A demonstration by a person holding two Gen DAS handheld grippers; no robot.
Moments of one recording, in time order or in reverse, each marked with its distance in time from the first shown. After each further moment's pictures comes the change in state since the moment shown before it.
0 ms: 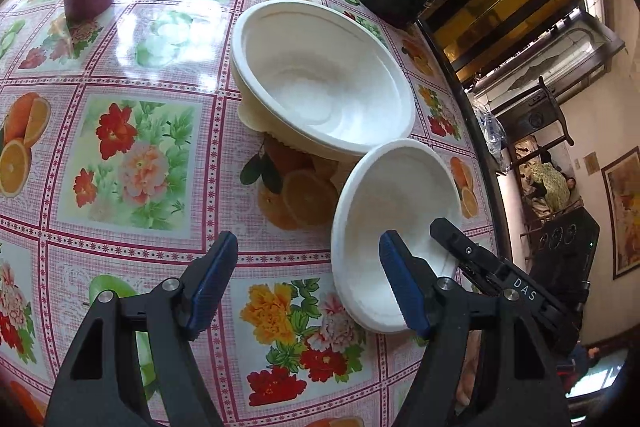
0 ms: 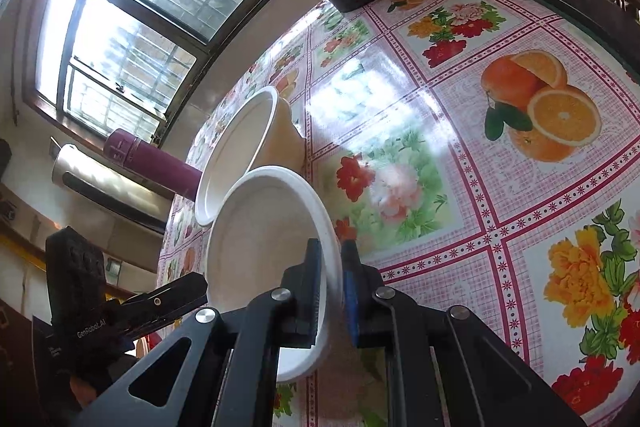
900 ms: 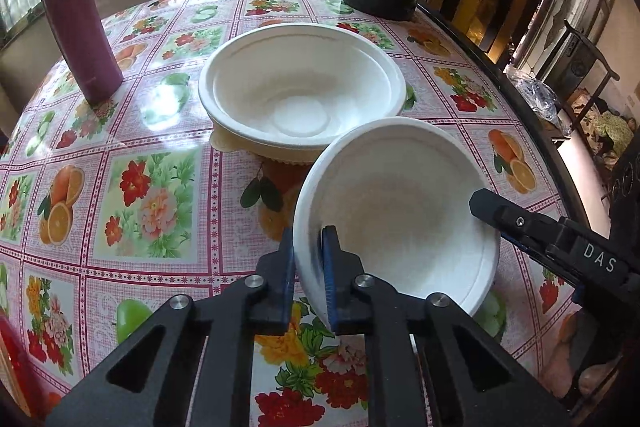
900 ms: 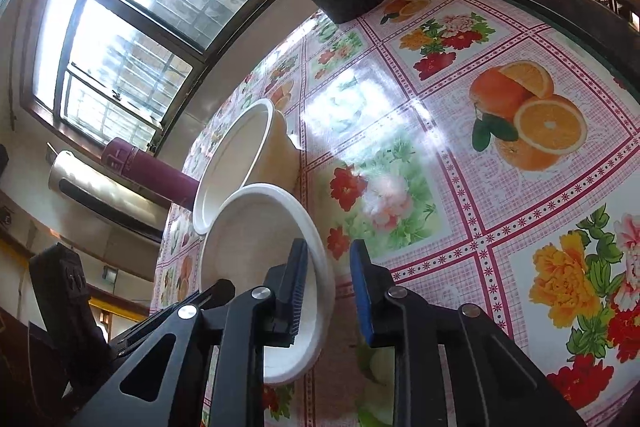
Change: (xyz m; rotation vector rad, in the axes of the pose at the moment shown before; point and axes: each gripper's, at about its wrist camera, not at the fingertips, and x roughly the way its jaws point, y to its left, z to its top) left arm 0.015 -0.047 -0.026 0.237 -0.147 0.306; right arm -0.008 0.001 -0.001 0.001 -0.039 -0.026
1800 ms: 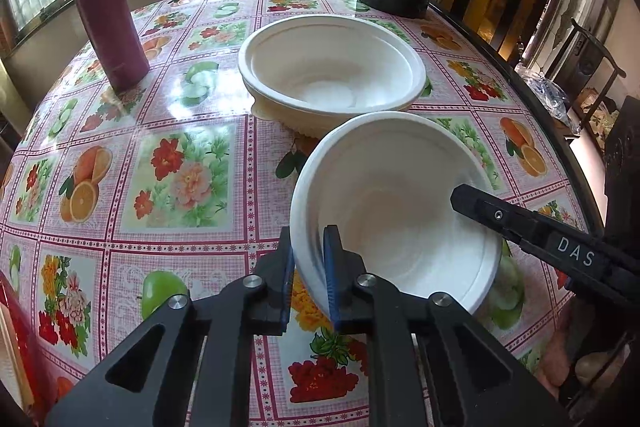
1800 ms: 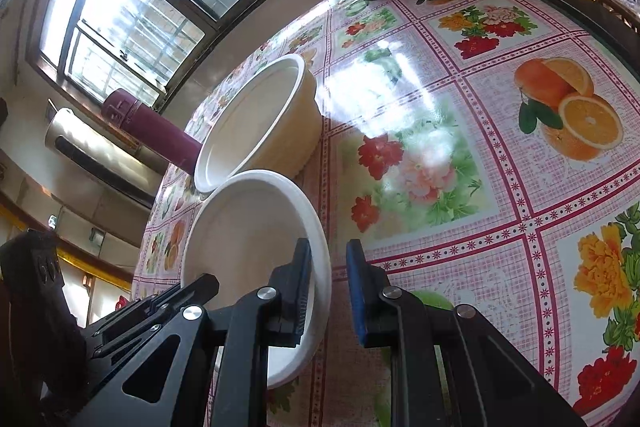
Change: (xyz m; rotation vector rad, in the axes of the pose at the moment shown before) left arm -0.012 0.017 -0.022 -0.013 -0.001 0.038; right arm 0.029 0.023 -0.006 -0.125 0.073 -0.018
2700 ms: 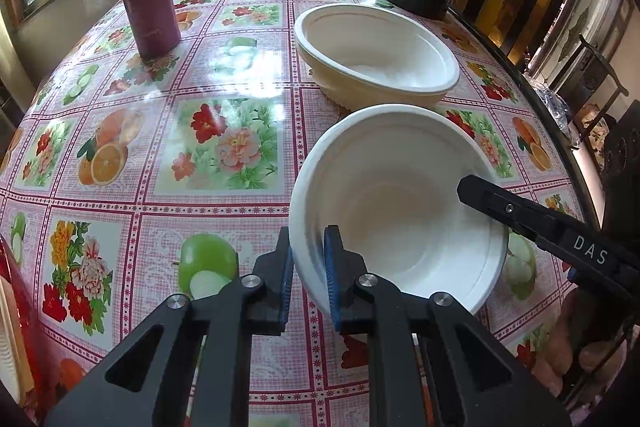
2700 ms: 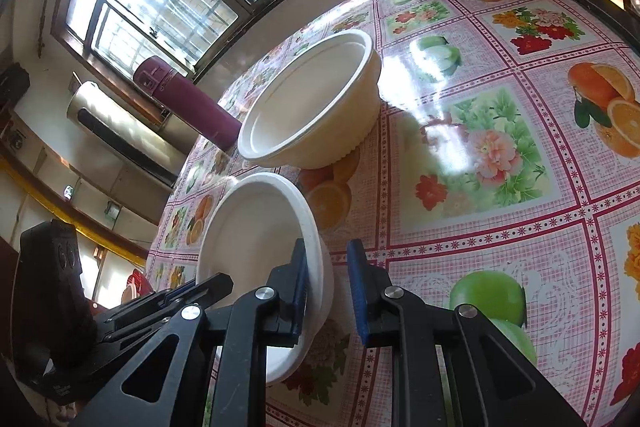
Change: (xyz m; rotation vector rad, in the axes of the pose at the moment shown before) left arm -0.010 0.039 -0.017 -0.068 0.021 -0.015; right arm 0.016 0.031 -0.006 -0.093 0.025 0.083
